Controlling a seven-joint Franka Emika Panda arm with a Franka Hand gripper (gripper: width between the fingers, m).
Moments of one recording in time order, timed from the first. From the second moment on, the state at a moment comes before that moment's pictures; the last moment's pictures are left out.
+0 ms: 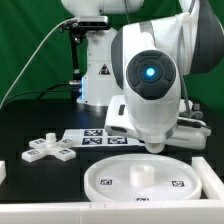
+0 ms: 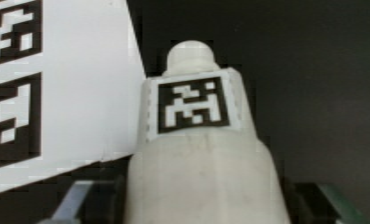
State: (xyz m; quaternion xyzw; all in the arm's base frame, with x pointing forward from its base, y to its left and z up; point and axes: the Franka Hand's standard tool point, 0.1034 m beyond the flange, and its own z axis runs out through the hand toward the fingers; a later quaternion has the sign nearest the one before) arm 0.422 0.089 0.021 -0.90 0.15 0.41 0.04
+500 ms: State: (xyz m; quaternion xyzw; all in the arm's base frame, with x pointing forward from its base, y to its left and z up) arm 0.464 0.084 0.082 -0.96 0.14 0.25 0.05
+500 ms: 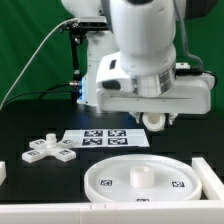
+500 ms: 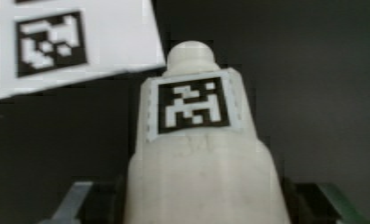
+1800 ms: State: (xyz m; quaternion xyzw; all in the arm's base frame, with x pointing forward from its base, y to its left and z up) arm 0.551 0.059 0.117 -0.98 0.06 -0.19 0.04
